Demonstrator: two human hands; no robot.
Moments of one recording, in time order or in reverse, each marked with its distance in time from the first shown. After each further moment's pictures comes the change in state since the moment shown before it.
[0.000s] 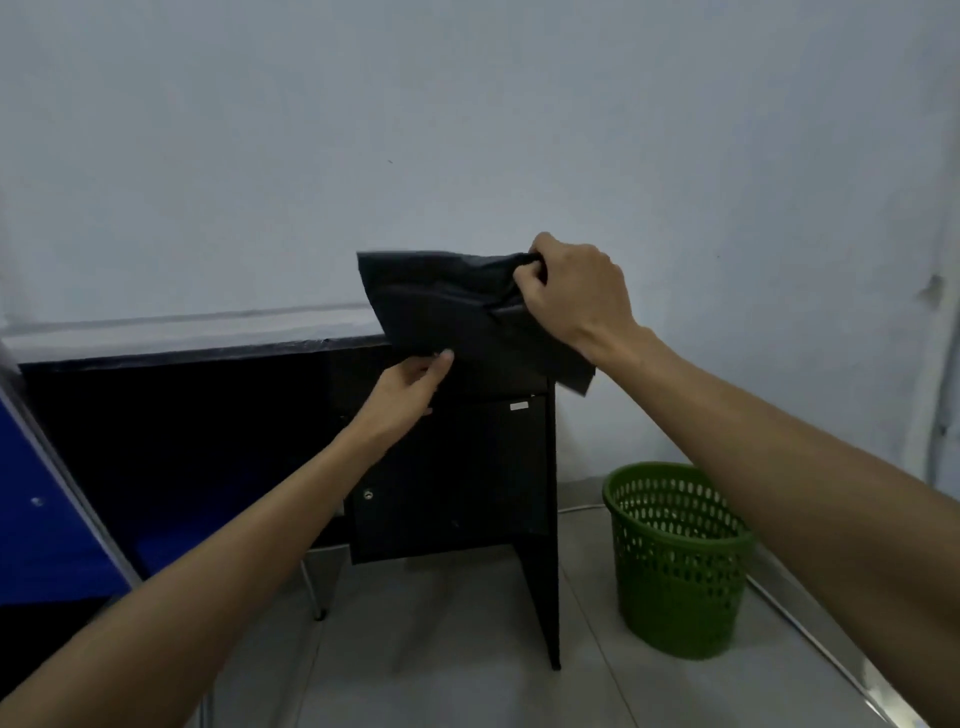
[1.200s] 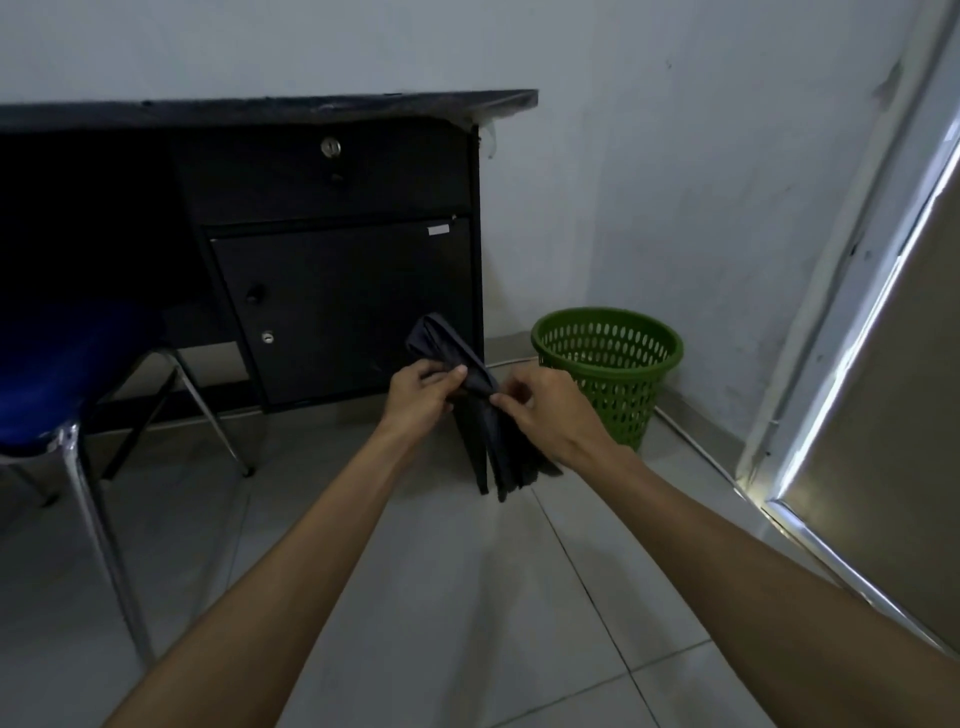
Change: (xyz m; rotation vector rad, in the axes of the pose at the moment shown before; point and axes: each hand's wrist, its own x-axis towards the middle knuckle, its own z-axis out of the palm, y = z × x) left_hand -0.093 -0.138 0.163 -0.392 -0.041 -0.352; right_hand -0.301 0.056 0.058 0.253 -0.571 0.357
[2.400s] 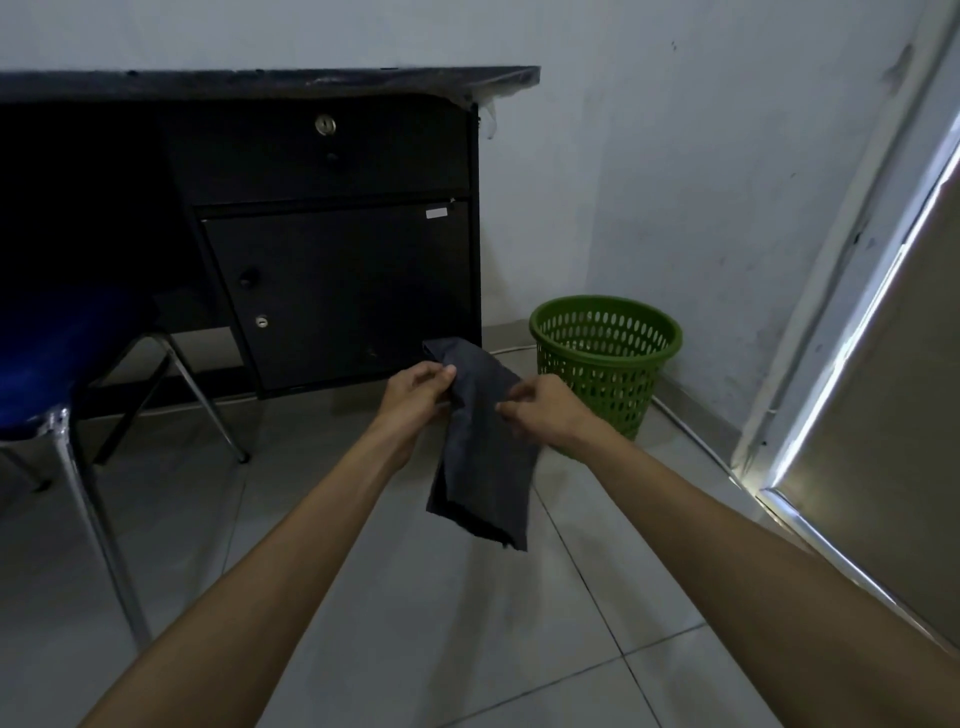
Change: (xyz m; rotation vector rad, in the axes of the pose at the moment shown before) left_hand 0.002 -0.024 -0.005 -0.036 -0.048 -0.037; right_hand -0.001 0.007 0.014 0.351 -0.308 0.545
